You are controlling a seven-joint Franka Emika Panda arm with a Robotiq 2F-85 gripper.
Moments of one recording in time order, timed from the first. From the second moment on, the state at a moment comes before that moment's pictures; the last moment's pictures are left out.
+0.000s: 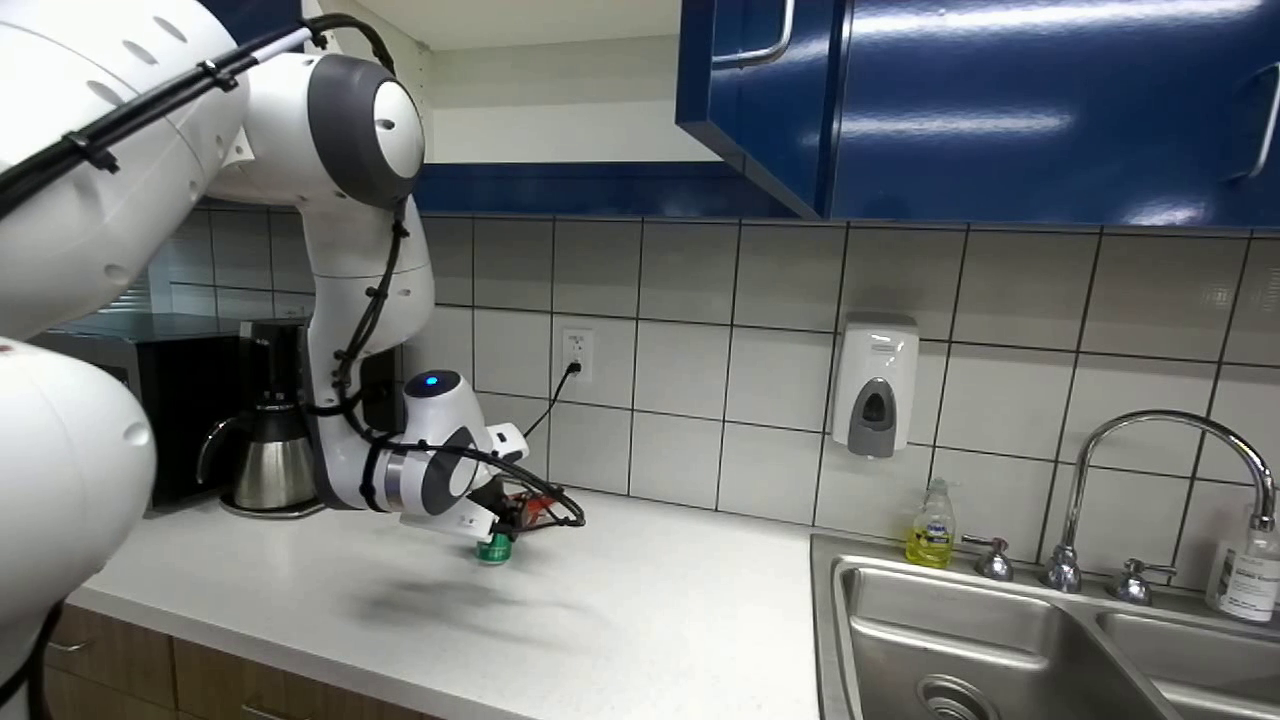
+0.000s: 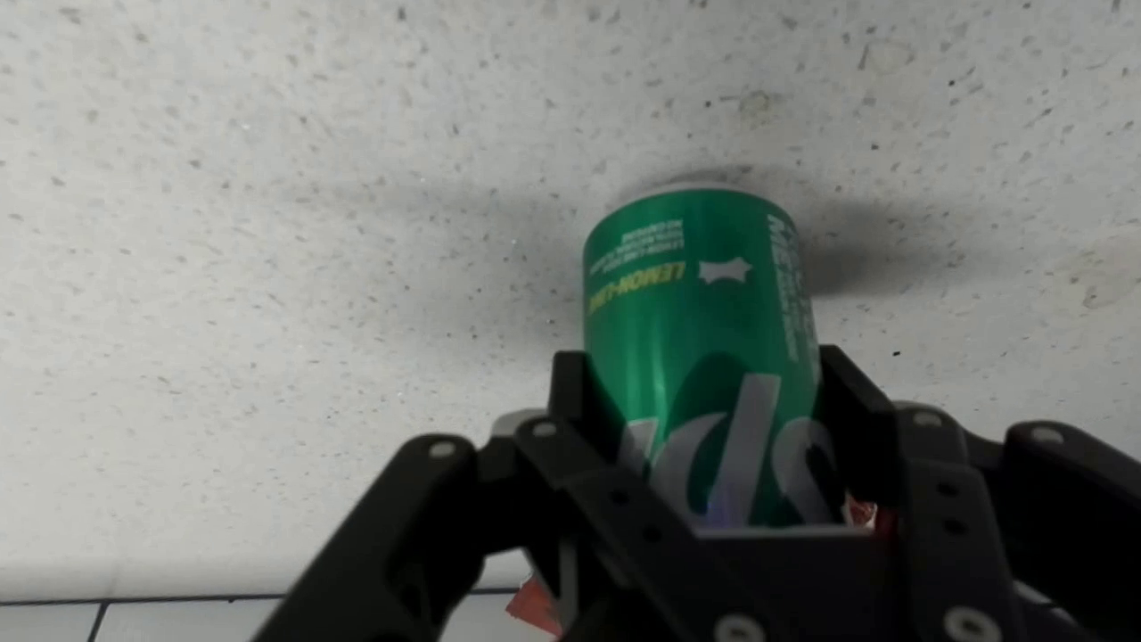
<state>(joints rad) 0.22 0.71 -0.07 -2.17 0.04 3.45 0.03</state>
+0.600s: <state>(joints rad) 0.26 0.73 -0.09 -2.15 0.06 3.45 0.03</state>
